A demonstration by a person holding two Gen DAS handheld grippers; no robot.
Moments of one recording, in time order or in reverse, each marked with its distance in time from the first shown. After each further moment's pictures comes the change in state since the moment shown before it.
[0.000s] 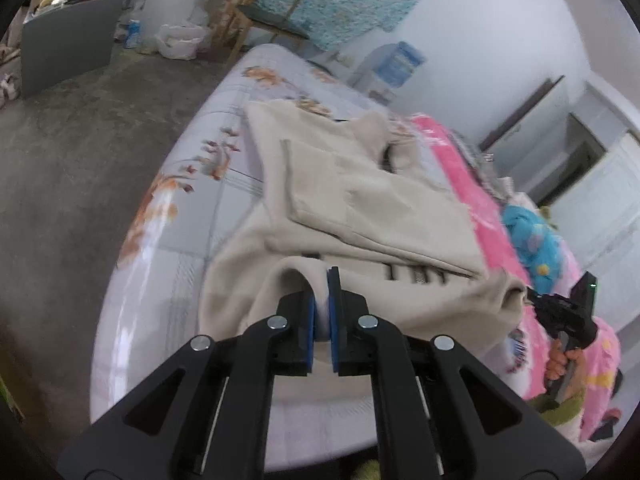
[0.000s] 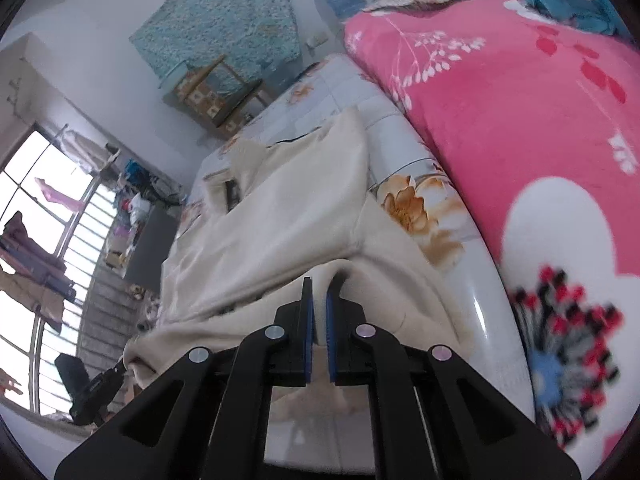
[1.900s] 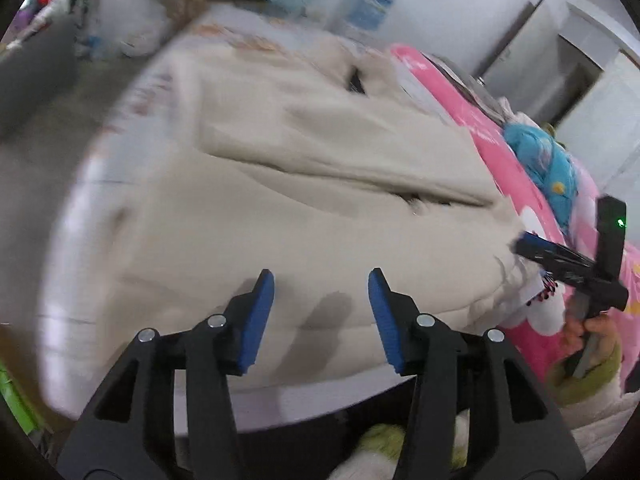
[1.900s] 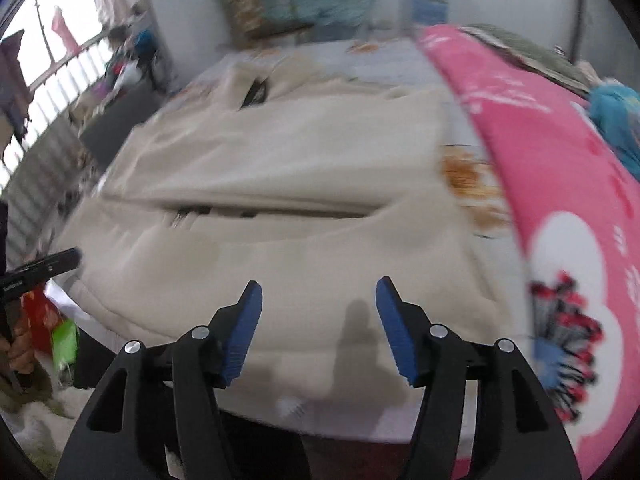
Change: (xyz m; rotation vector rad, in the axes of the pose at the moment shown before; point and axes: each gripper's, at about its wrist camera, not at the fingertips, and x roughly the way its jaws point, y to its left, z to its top) left arm 0.038 -0.063 -0.063 0.208 0.156 0.020; right arm 0.034 0.079 -0.094 -0.539 0.117 -0.252
